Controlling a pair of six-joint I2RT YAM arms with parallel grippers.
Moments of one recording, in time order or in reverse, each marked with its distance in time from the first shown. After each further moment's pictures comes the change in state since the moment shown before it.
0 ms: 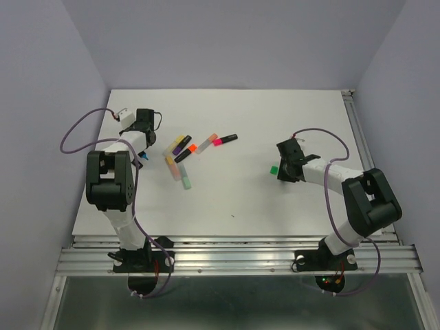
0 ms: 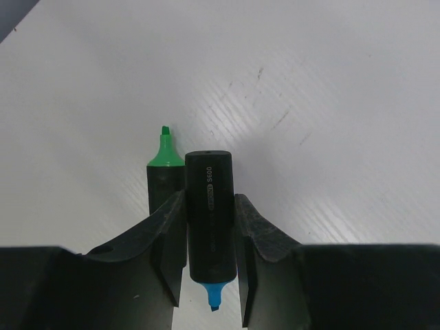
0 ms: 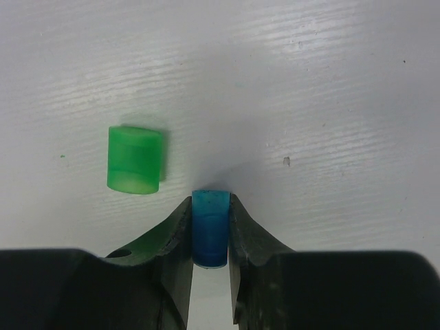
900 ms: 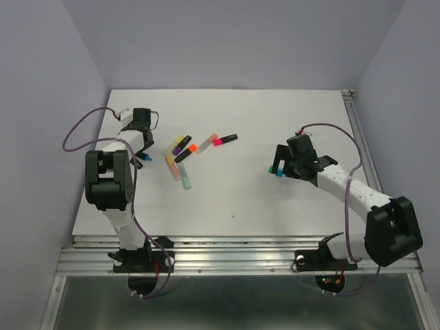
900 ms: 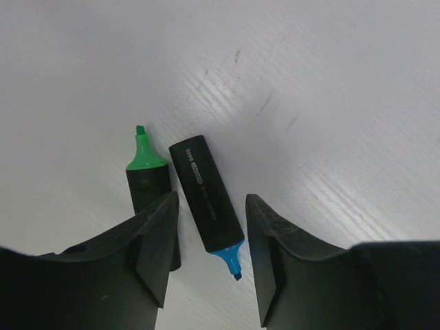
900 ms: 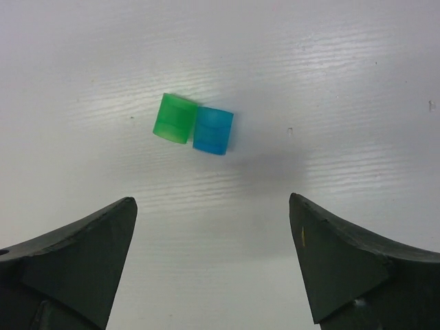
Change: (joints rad) left arm 0.036 0.021 0.028 -0.009 0.123 0.078; right arm -0.006 -0.203 0.017 -0.113 -0.060 -0.014
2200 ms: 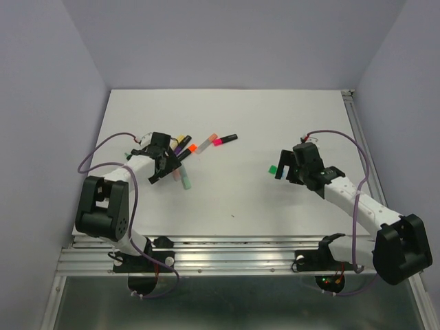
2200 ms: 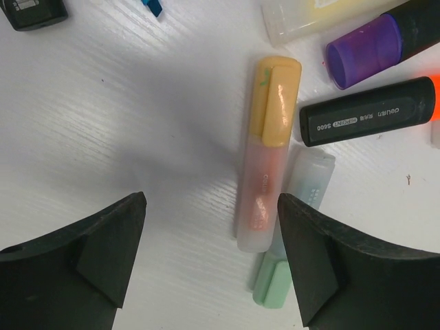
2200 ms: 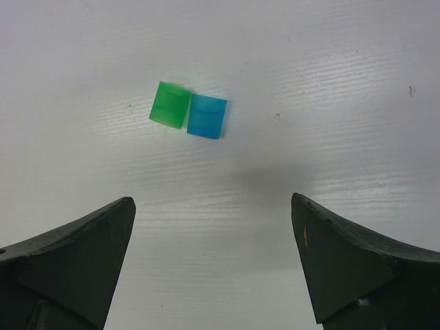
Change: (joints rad) left arm -0.212 -0.323 -0.370 -0.046 0.259 -0.194; right arm 0.000 -0.184 -0.119 0.041 0.005 -0.016
